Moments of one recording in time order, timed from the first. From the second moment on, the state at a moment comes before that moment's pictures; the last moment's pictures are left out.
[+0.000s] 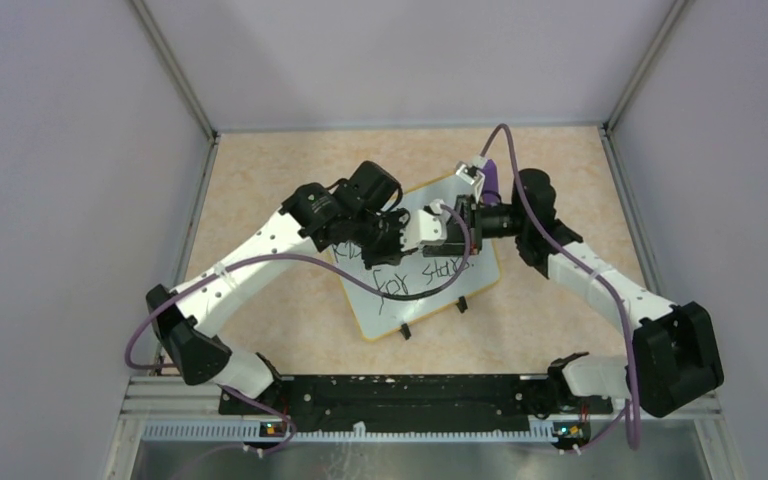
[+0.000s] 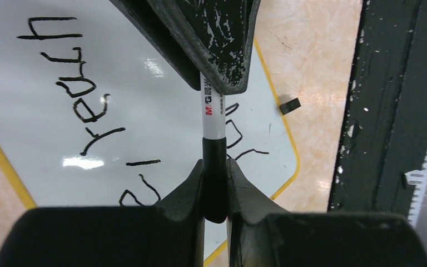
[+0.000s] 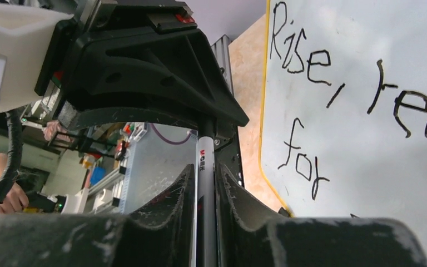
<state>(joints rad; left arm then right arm) -0.84 1.50 1.61 -1.10 0.33 0.60 0.43 1.27 0.83 0.30 -1.17 0.62</state>
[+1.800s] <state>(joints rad) -1.02 1.32 1.47 -0.98 0.07 1.00 0.54 1.30 1.22 -0.76 -0.98 -0.02</state>
